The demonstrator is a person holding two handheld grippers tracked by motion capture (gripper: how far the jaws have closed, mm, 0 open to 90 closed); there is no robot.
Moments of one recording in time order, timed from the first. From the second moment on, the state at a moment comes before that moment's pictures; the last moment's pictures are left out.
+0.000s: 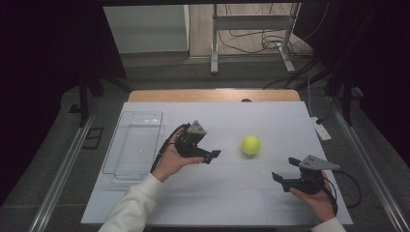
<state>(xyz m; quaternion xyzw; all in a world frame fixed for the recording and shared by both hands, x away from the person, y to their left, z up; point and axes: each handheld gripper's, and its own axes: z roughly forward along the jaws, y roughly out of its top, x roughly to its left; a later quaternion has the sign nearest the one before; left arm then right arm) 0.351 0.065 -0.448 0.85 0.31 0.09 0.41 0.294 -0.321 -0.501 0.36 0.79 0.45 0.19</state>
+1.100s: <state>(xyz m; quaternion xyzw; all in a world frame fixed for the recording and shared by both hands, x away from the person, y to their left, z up) 0.366 0.039 -0.444 0.86 0.30 0.08 0.41 0.294 -0.323 -0.500 0.36 0.79 0.46 0.19</state>
